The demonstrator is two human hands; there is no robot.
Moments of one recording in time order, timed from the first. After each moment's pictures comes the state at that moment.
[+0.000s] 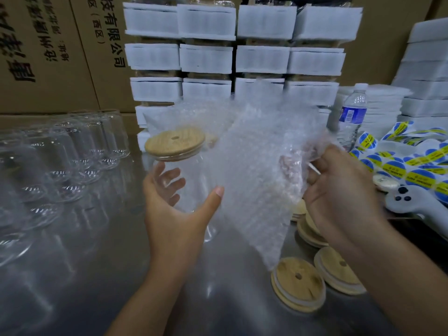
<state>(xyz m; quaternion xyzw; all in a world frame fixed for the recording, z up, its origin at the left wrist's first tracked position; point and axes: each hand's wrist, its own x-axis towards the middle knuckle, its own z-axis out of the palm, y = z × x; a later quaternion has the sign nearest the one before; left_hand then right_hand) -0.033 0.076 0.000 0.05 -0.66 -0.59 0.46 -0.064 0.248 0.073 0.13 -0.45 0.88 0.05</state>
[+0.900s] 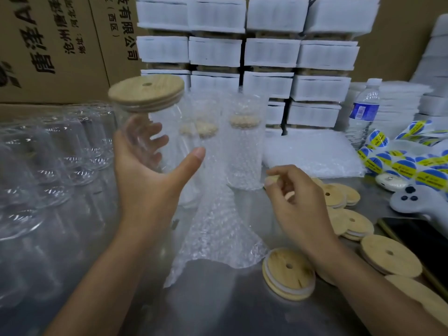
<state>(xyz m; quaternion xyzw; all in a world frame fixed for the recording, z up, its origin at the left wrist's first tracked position) -0.015 0.066 0.044 0.00 -0.65 -0.58 0.50 -0.092 0.250 0.006 0.24 -0.80 0.51 0.23</state>
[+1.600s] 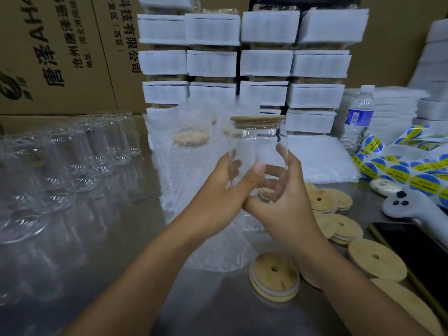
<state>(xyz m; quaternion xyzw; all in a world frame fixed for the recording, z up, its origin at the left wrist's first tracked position) -0.033 0.137 0.052 -0.04 -0.80 -0.58 0.15 -0.081 0.249 0.018 0.28 -0.69 0.65 0.12</state>
